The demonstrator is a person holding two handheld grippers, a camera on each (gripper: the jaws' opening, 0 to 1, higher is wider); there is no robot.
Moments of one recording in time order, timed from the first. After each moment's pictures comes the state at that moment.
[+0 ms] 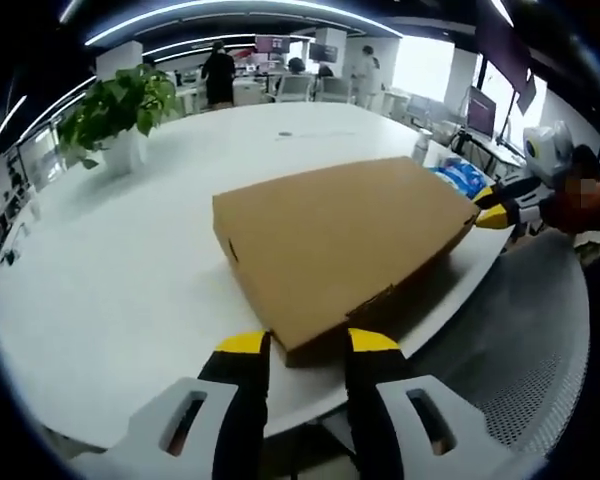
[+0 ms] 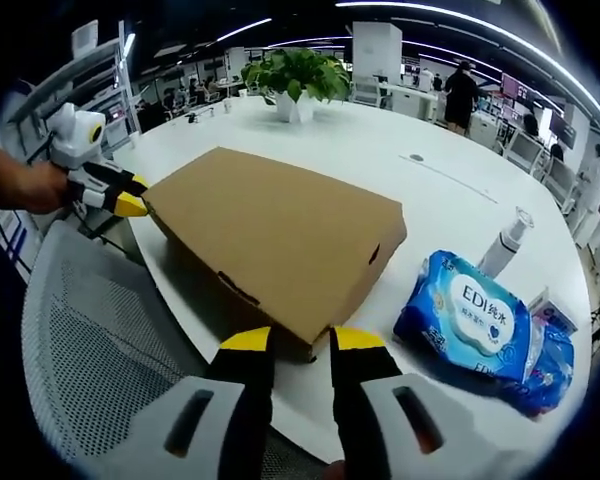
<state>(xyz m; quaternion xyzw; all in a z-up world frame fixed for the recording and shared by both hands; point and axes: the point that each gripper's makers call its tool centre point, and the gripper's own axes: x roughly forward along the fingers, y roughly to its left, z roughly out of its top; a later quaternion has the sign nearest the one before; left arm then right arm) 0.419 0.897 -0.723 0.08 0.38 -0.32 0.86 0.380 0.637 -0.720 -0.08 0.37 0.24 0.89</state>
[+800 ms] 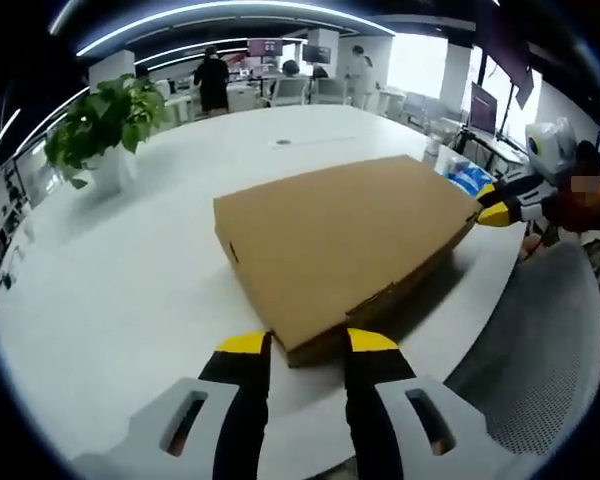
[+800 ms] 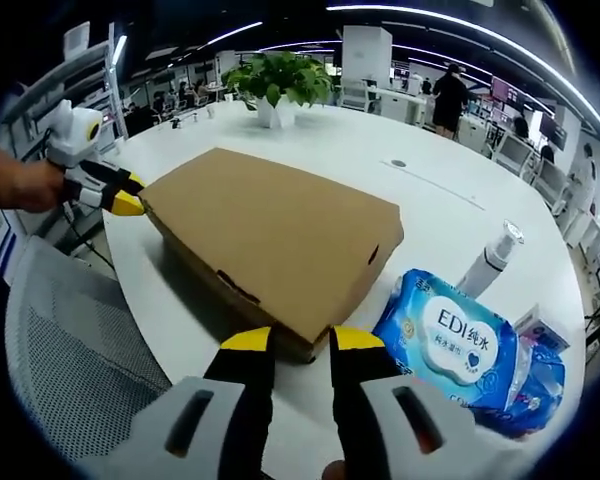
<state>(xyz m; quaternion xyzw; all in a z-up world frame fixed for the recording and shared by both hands) 0.468 0.872 -0.723 0.10 0.36 -0.33 0.87 0.424 0.614 -0.721 -0.08 0.36 0.22 0.90</state>
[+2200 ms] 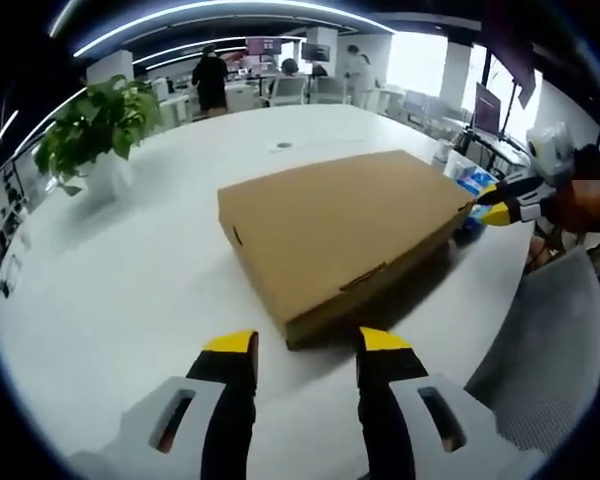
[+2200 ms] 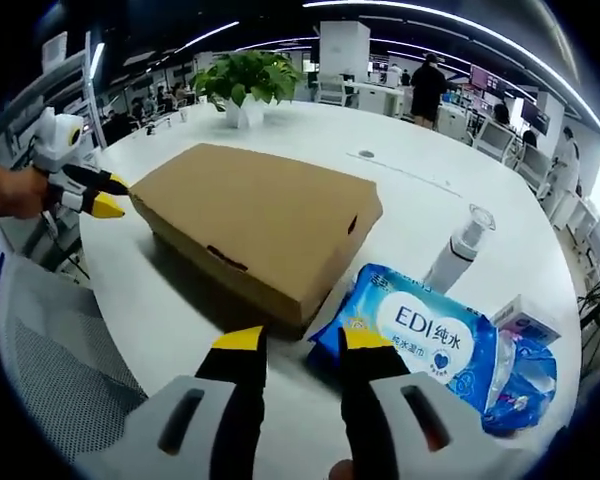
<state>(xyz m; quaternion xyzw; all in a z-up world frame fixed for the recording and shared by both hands) 0.485 0.862 -0.719 0.10 0.37 -0.33 0.86 0.433 0.566 -0.724 -0.06 0.37 0.17 0.91</state>
